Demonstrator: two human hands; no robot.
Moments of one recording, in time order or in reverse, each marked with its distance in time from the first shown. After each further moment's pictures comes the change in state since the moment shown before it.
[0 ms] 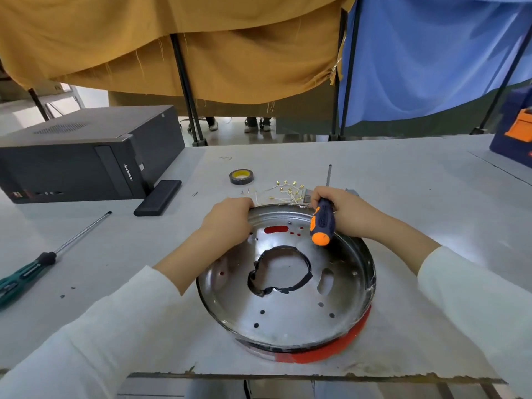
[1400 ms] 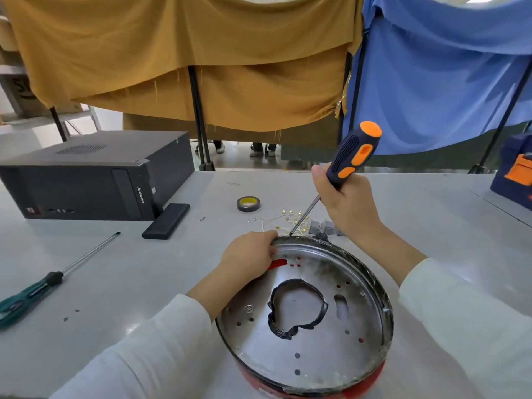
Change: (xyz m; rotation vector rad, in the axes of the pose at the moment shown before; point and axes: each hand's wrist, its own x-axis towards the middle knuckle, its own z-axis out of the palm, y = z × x) left_hand 0.011 0.008 0.022 -0.040 0.022 0.146; right_hand 0.023 -0.069 -0.020 0.223 0.609 -0.281
